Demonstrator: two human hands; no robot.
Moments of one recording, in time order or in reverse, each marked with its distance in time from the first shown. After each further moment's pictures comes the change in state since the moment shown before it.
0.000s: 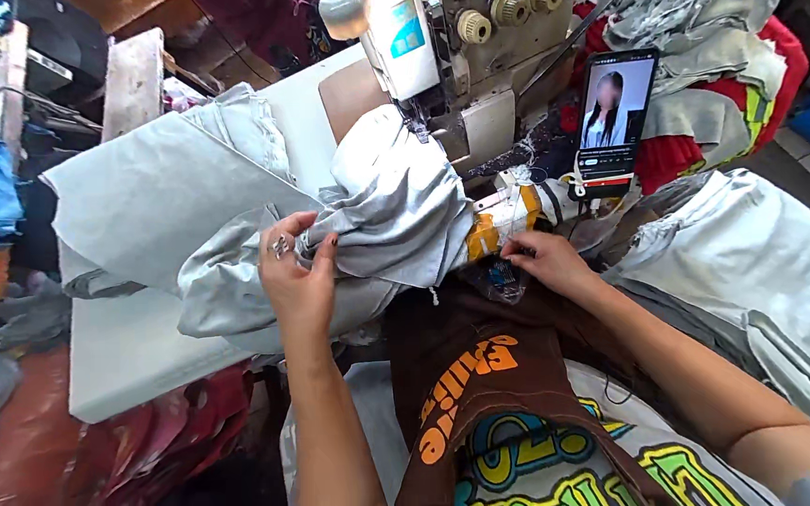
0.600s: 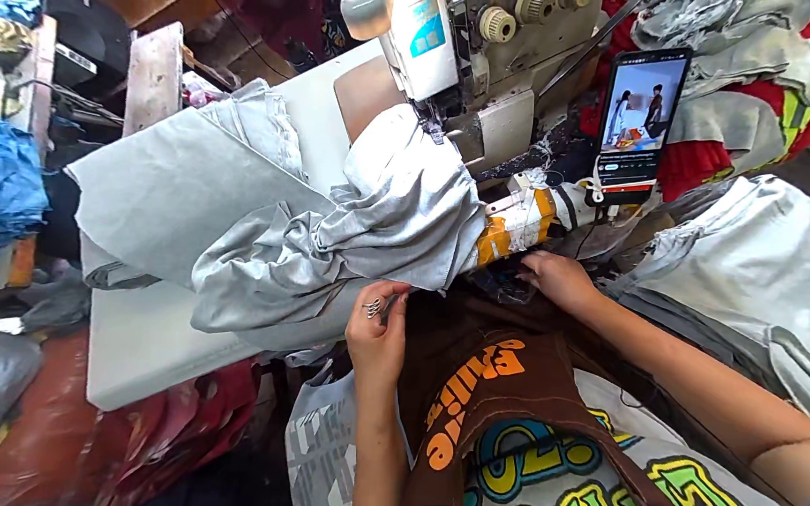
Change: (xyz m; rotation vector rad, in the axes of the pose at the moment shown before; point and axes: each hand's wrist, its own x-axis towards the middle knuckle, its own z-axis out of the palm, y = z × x) left_hand -0.085 0.027 0.044 -0.215 -0.025 -0.059; right_hand -0.003 0.017 0.018 -0.370 -0.231 0.159
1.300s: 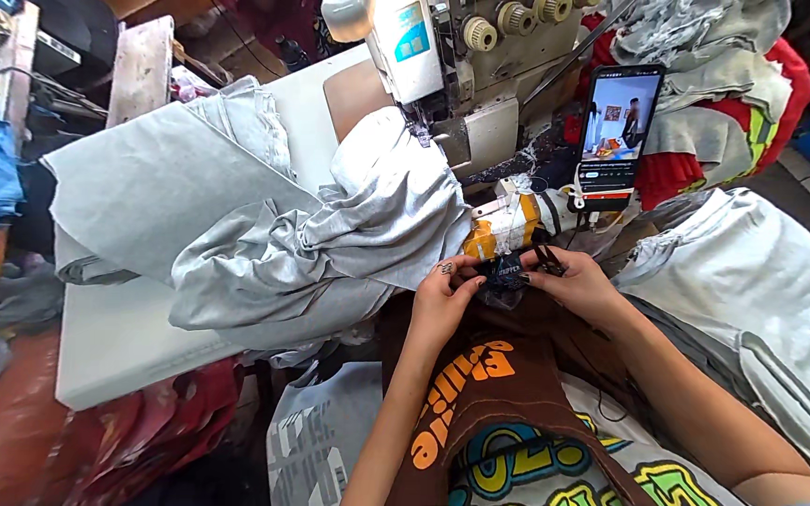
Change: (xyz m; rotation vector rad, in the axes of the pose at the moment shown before) left_hand 0.020 0.029 0.082 -0.248 -0.461 -0.268; right_hand -0.040 -0.011 -0.042 0.871 0.202 -0.132
